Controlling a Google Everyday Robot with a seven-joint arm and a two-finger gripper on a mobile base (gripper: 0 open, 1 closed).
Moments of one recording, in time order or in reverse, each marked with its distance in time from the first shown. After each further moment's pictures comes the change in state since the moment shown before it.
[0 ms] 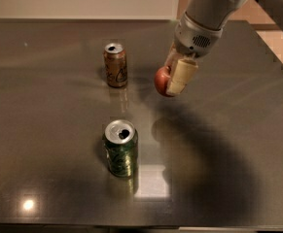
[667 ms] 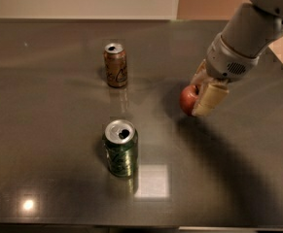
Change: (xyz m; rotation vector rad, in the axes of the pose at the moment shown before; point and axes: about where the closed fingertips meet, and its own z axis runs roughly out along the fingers) arm 0.061 0.041 0.006 0.034 -0.009 0.065
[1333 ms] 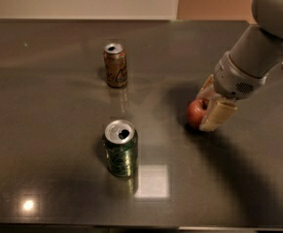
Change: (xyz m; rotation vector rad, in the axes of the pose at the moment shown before) arm 0.030 0.018 0.020 -0.001 0.001 -0.016
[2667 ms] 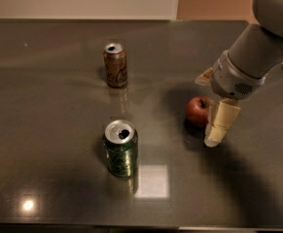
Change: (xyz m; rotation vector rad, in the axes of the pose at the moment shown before) arm -0.012 0.007 -0.004 0.011 -0.023 -0.022
